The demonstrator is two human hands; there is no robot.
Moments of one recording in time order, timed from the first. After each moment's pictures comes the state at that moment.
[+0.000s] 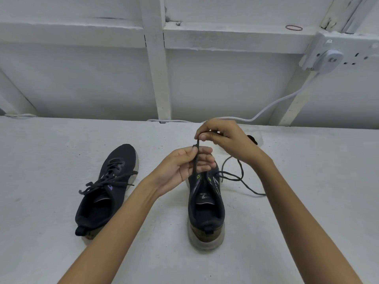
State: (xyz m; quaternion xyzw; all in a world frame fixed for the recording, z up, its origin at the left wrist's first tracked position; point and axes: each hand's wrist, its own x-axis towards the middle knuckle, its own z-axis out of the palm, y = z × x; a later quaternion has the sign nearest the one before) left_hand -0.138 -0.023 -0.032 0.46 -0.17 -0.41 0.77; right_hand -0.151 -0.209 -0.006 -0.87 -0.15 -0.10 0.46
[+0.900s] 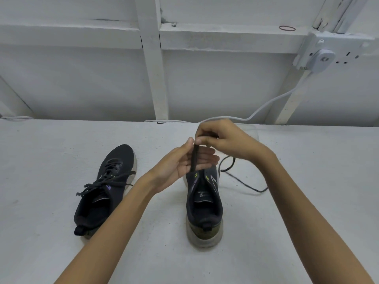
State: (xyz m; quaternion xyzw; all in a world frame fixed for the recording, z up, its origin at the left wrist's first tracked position) left_hand -0.139 -0.023 -0.024 0.55 -0.22 -0.39 0.71; right_hand -0.165 -0.200 0.019 -0.92 -0.13 -0.03 0.36
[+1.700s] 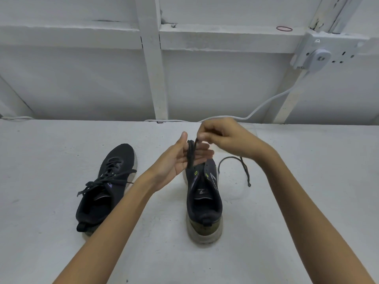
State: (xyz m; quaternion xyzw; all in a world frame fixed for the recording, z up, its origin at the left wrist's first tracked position) left_hand -0.140 -0.019 -0.025 0.56 -0.19 -0.38 0.71; right_hand -0.175 -0.200 0.025 -0.91 -0.13 -0.02 0.40
